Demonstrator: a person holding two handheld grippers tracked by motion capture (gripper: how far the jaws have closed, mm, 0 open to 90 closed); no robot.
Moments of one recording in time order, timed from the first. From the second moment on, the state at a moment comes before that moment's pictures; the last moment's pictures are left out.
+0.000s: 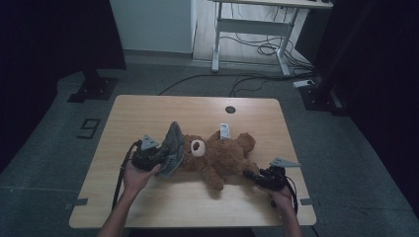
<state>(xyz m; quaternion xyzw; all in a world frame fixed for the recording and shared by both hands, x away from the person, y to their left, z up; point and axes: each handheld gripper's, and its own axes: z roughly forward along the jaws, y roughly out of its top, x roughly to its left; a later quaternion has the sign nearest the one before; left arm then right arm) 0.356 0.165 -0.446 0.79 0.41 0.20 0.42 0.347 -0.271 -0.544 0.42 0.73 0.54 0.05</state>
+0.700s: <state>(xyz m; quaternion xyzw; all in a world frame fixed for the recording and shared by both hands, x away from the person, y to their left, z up) 0.366 -0.005 -0.459 0.85 0.29 0.14 0.41 0.344 -0.271 -0.545 0.42 0.73 0.54 0.06</state>
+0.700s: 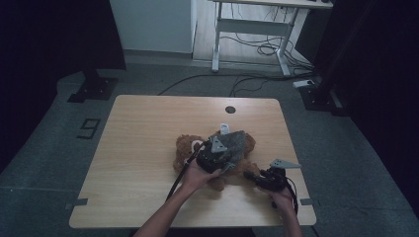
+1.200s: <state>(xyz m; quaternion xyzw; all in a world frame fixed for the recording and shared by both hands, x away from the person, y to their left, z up) 0.357 0.058 -0.449 0.83 0.32 0.21 0.40 0.343 -0.271 -0.544 0.42 0.73 0.53 0.06</state>
